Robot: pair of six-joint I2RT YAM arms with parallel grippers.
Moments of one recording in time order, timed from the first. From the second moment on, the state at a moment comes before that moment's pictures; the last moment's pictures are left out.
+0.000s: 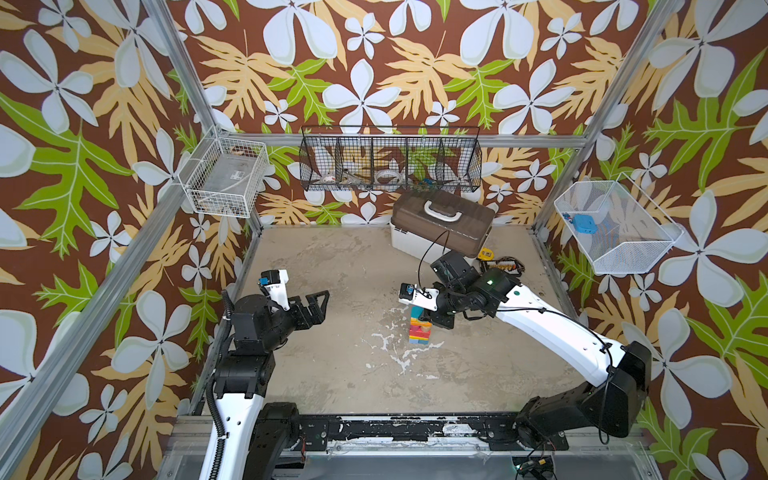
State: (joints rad) left arm 0.01 0.63 0.73 -0.49 0.39 -0.43; right arm 0.70 1.48 1.38 -0.96 -0.20 -0.64
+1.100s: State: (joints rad) left arm -0.01 0.61 0.73 -0.49 0.39 -0.43; right arm 0.67 1.53 1.39 -0.97 -0.21 -0.65
